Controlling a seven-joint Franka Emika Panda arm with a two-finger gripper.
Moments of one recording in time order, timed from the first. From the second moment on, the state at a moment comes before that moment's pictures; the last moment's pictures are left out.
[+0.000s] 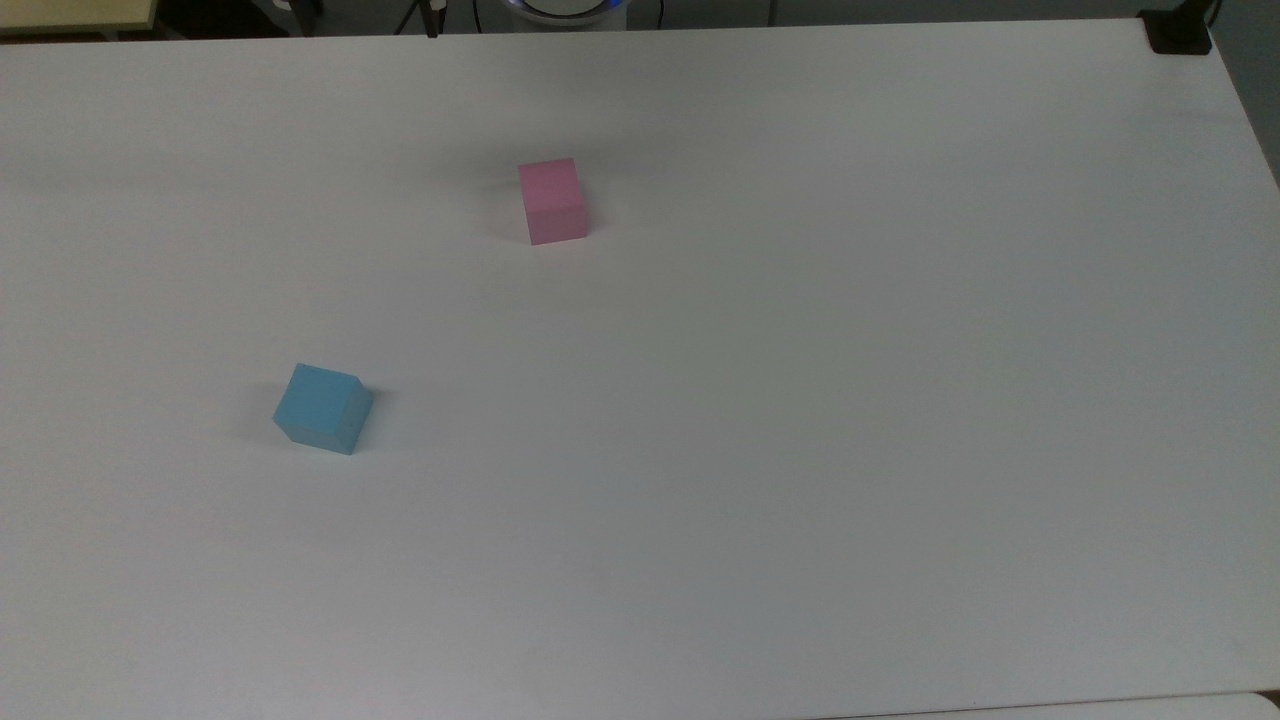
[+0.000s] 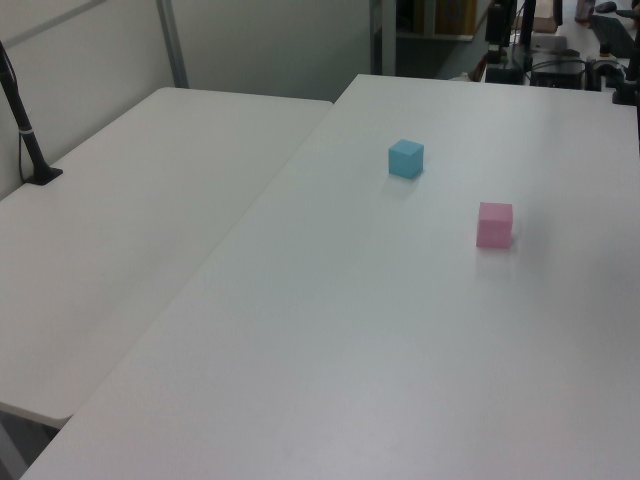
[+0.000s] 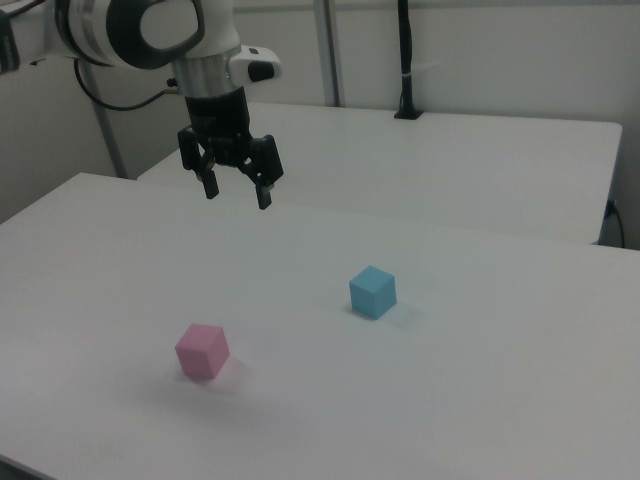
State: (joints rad) arm -0.02 -0.02 -0.14 -1.63 -0.01 1.62 -0.19
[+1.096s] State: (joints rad) arm -0.02 -0.01 -0.14 -1.63 -0.01 1.65 -0.19
